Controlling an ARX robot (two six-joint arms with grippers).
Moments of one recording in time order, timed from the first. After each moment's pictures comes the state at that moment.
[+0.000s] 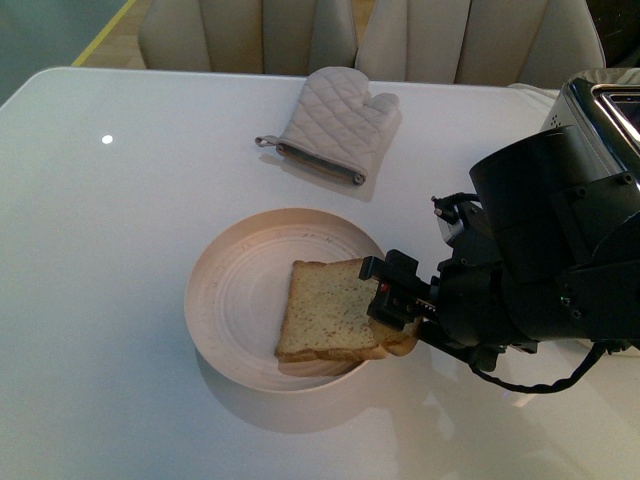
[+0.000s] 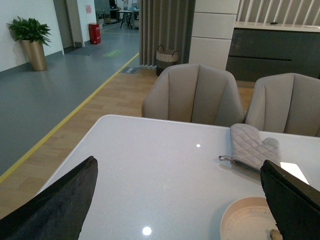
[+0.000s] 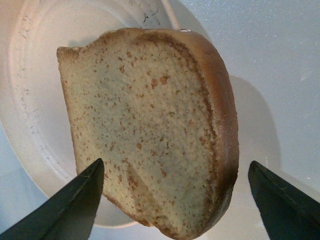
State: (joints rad) left arm 0.00 0.01 0.01 0.00 0.00 -0.01; right arm 0.41 2.18 0.80 0.41 -0.21 0.69
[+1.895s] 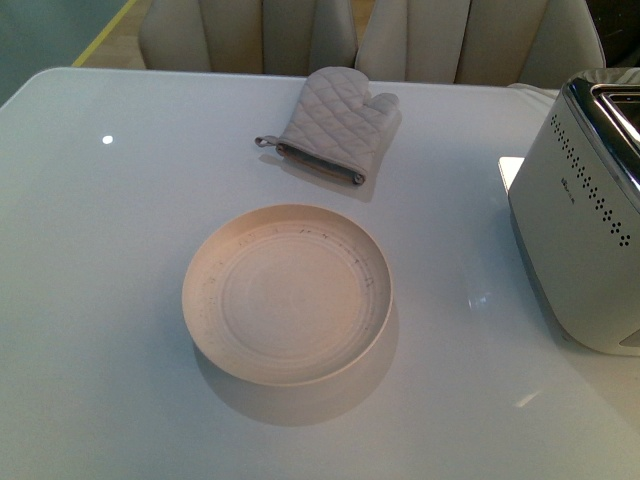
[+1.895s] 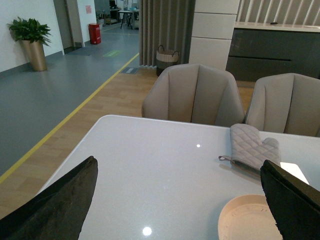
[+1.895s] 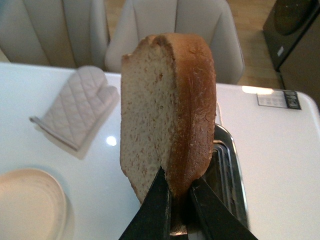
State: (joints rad) left arm 0.00 0.01 0.01 0.00 0.00 -0.01; right arm -0.02 1.18 0.91 -0.16 -0.01 -0.10
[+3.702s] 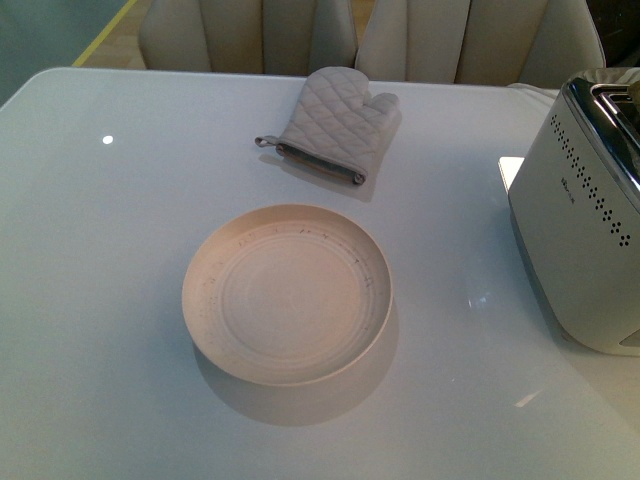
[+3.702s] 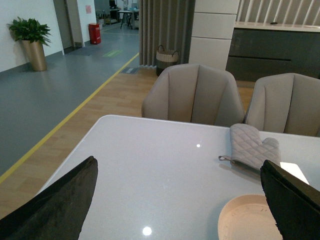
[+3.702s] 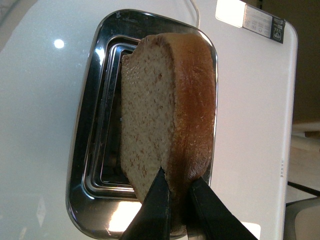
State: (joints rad) left arm 0.00 0.01 0.01 0.00 0.00 -0.01; right arm -0.02 1.41 0.97 -0.34 0.17 -0.31
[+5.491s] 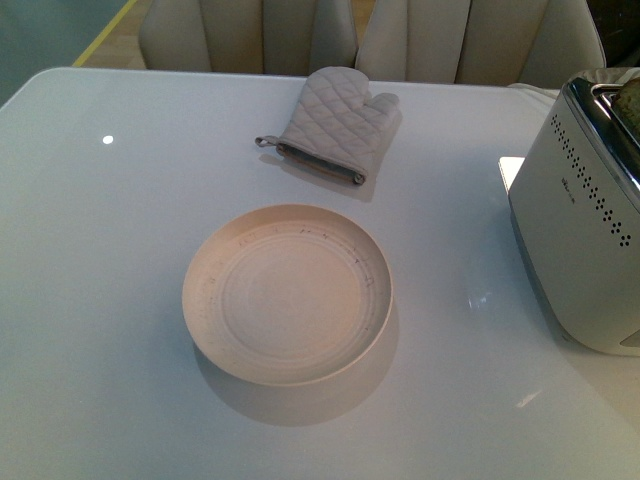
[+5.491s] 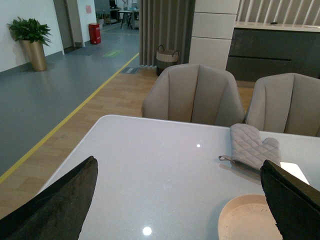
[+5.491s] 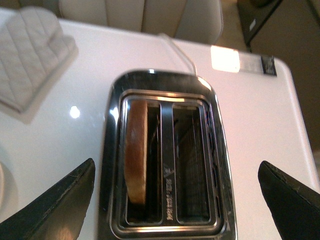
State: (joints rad) left arm 0.00 0.01 0.01 0.00 0.00 -0.01; right arm 0.01 1.22 0.70 0.10 0.13 -0.13
